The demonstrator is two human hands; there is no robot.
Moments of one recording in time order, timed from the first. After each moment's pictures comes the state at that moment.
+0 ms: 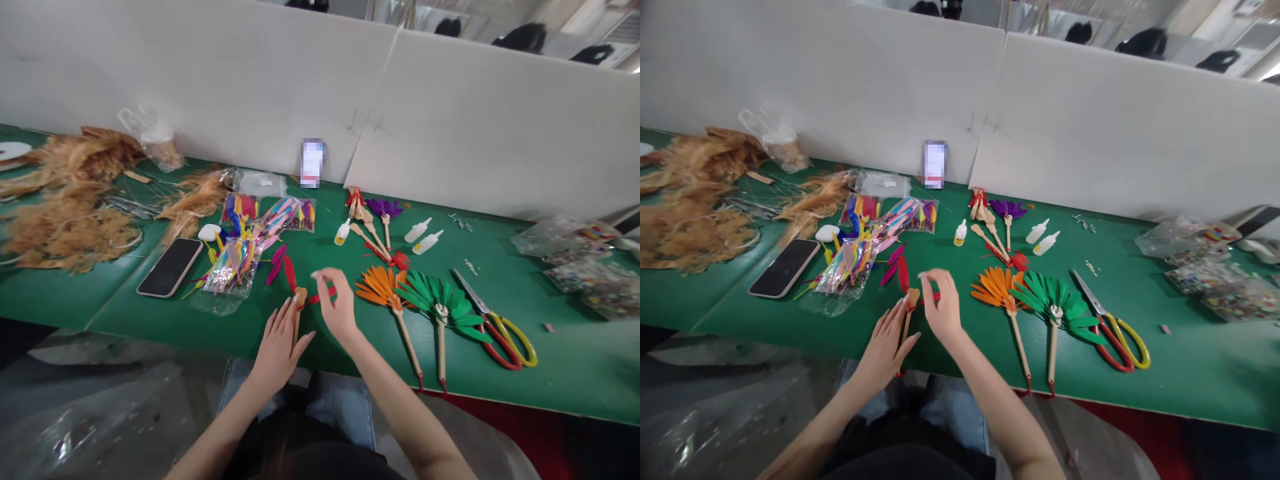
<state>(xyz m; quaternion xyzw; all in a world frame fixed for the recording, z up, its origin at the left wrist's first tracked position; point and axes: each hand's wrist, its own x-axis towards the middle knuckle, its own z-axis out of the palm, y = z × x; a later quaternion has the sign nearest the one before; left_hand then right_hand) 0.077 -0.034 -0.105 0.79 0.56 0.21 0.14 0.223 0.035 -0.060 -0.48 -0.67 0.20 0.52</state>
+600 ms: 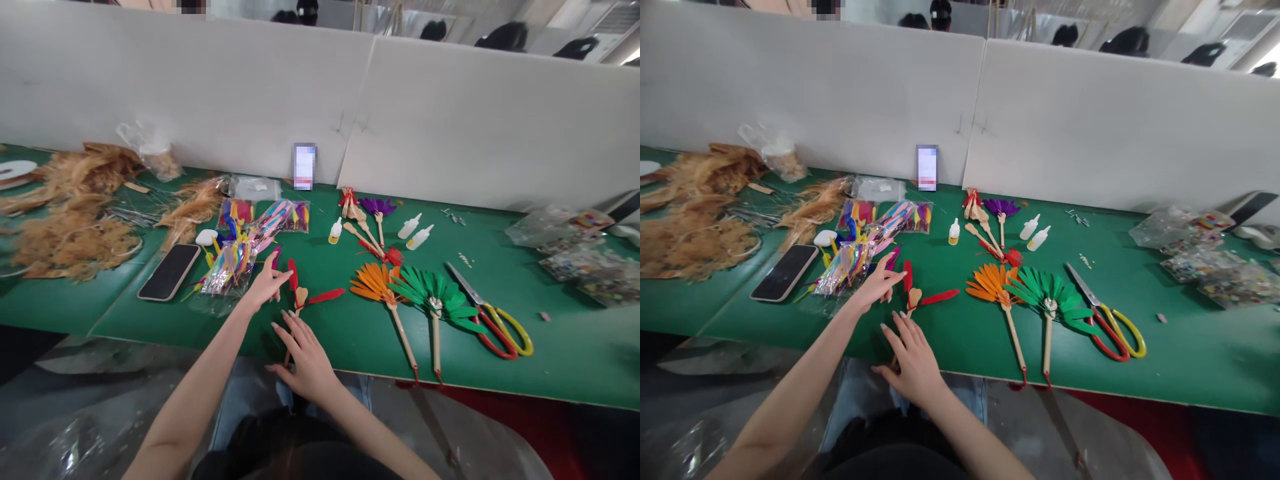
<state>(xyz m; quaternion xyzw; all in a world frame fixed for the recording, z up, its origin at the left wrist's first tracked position) 0.060 0.080 -0.068 0.53 0.62 0.28 0.51 0.198 -0.055 -0.101 -0.44 -0.84 0.20 0.26</state>
